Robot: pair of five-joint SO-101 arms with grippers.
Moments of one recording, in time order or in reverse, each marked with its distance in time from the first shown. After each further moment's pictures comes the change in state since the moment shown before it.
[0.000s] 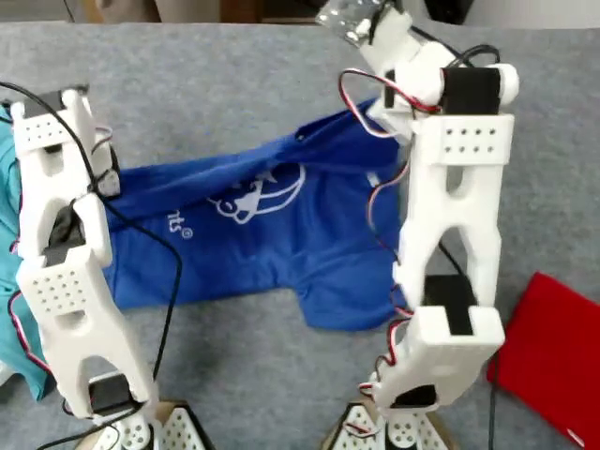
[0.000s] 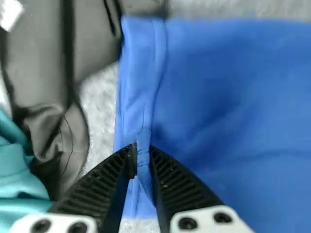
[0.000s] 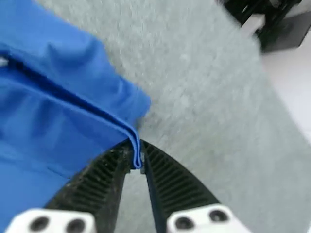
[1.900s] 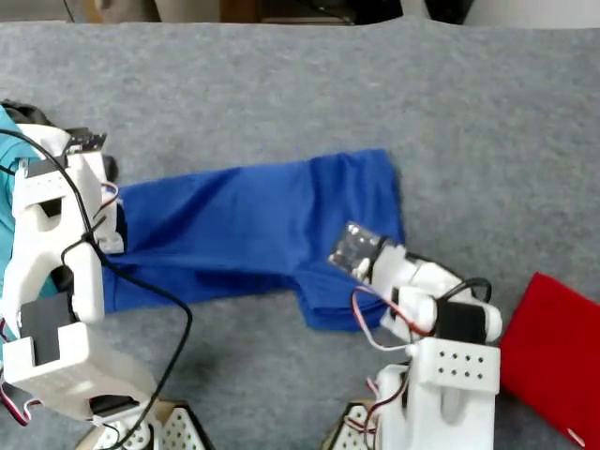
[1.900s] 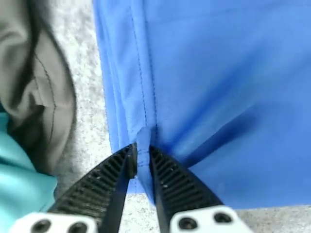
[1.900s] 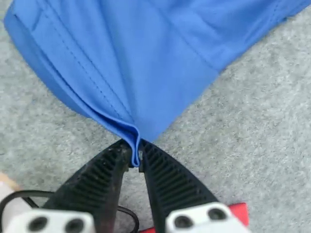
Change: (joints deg) left arm -1.6 -29.5 48.7 -20.3 -8.4; right arm 8.8 -79.2 107.7 -18.5 15.4
